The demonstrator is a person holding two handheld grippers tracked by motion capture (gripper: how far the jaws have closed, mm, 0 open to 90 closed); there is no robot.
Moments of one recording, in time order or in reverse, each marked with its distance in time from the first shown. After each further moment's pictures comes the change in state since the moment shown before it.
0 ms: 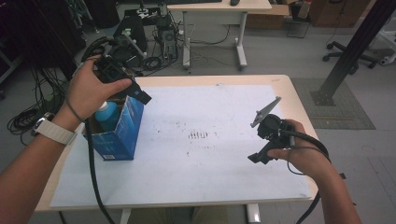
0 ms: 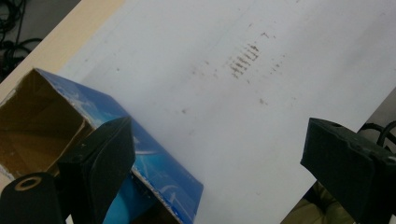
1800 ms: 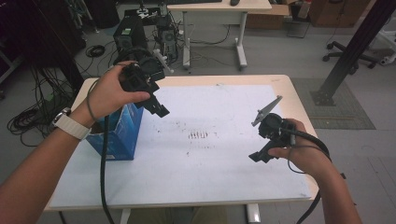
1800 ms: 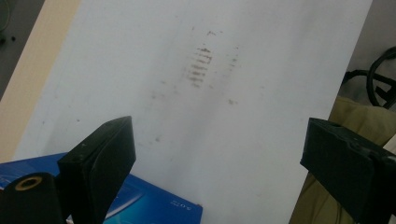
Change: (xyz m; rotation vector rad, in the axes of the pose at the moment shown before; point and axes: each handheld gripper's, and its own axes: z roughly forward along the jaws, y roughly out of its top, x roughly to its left) left arm -0.033 0.022 0.028 0.026 -0.113 0.316; right arm -0.004 -0.002 0.000 0.005 -0.002 0.019
